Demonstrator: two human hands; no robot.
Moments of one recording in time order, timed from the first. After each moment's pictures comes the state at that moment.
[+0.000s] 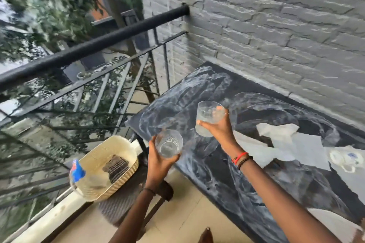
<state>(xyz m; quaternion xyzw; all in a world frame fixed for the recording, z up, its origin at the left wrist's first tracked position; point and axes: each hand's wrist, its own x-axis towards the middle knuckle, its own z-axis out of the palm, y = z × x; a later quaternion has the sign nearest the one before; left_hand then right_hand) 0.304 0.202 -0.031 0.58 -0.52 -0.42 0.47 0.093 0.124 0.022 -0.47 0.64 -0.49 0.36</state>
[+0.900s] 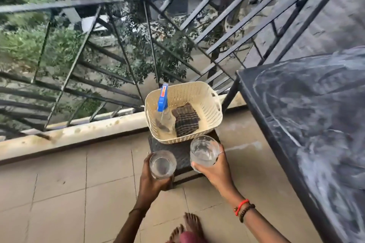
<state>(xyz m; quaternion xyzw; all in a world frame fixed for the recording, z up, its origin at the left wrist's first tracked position) 0.530 0.360 -0.302 0.75 -0.32 -0.34 0.47 0.357 0.224 -0.251 -0.64 0.52 -0.25 0.51</state>
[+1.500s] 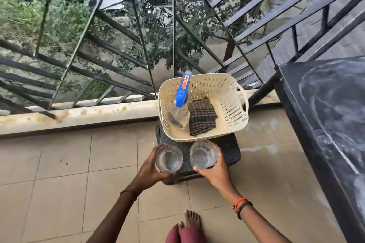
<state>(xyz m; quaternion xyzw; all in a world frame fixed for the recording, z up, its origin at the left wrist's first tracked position) 0.589 0.341 -0.346 0.71 -0.41 -0.40 0.41 0.390 0.209 -0.335 -0.66 0.50 -0.15 0.54</state>
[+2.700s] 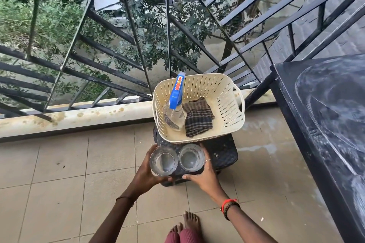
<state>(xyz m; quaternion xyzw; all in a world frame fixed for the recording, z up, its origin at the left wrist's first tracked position) 0.587 0.346 -0.356 0.72 -0.37 -0.44 0.39 0.393 0.222 -0.364 -0.68 0.46 -0.12 0.56</state>
